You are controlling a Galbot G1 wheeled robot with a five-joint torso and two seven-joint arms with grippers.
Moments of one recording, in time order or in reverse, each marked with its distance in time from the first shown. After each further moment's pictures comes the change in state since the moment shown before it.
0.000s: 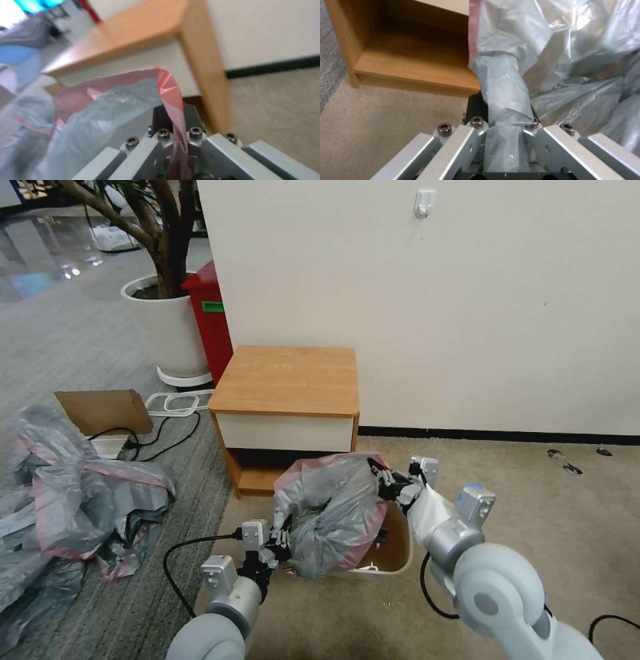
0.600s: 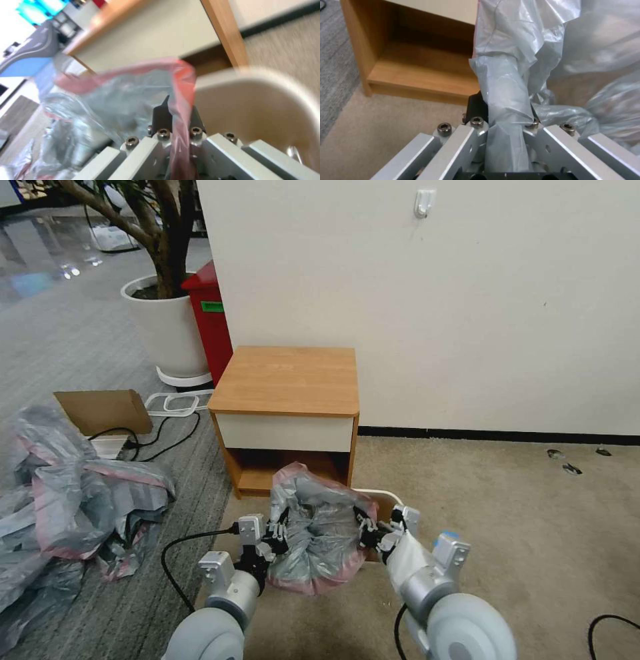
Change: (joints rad) left arm -0.036 0.002 -0.007 0.038 0.002 -0.022 -0.022; right arm -0.254 0.139 -0.054 0.082 -0.113 0.094 -0.083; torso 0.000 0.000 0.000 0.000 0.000
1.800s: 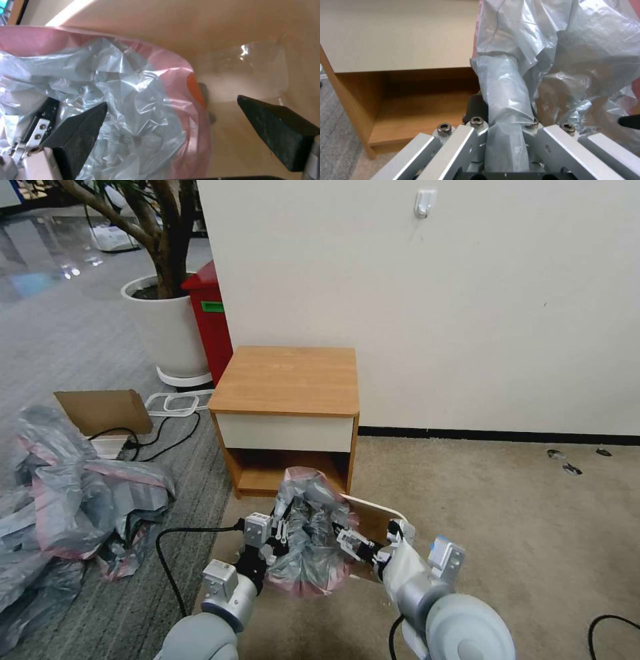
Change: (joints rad) left arm 0.006 0.053 0.018 0.023 0.272 -0.142 0.152; right arm 0.034 0.047 -0.059 -0.062 0.328 -0.031 0.294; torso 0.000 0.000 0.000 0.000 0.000
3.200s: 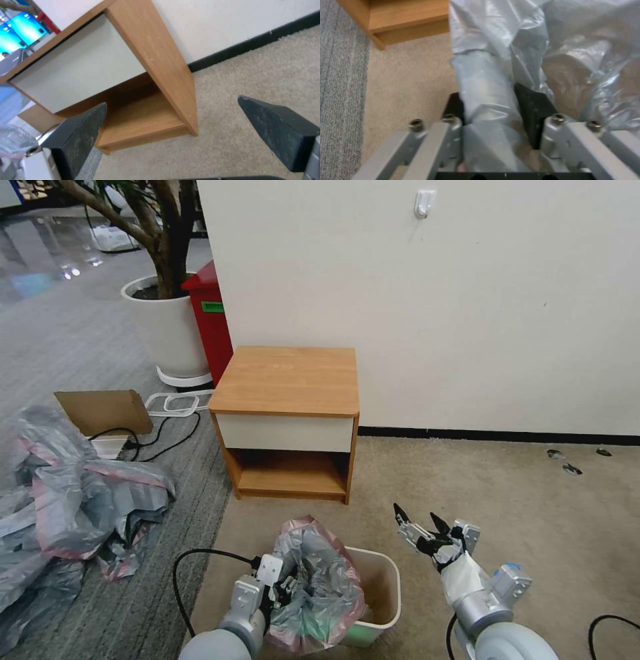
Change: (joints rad) left arm 0.006 0.009 0.107 -0.013 -0.049 0.495 -0.208; right arm -0.209 0.003 0.298 -0.123 -0.487 0.304 -0.581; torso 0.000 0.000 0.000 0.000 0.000
